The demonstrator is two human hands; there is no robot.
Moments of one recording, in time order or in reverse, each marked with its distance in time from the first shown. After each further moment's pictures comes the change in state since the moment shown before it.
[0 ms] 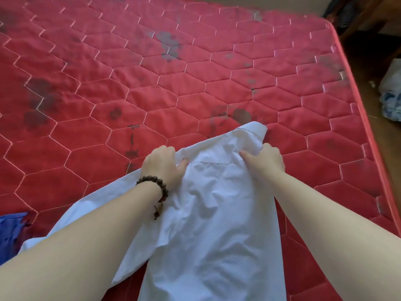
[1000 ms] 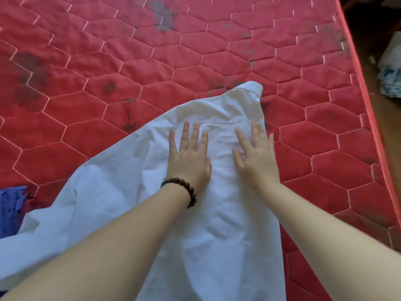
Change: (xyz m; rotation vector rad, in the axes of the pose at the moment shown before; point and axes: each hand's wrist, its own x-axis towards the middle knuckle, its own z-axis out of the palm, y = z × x) left_hand -0.066 0.051 0.023 0.262 -0.071 0.249; right_hand -0.075 0.030 0.024 -0.241 0.090 -0.546
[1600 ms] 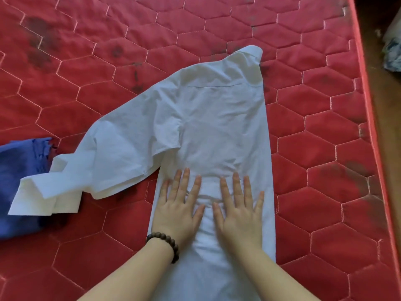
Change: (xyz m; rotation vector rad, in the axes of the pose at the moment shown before) left_hand -0.208 0.002 0.024 -0.085 -0.104 0.086; right_hand -0.225 -0.048 0.049 -0.175 -0.081 0.049
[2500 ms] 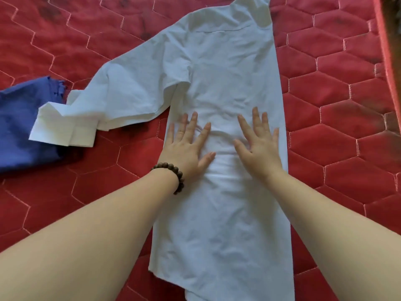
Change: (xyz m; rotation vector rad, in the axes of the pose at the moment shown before) left_hand -0.021 -0.016 0.015 -0.012 -0.058 0.037; right_hand -0.005 0.022 -0.002 0.338 -0.037 -0.025
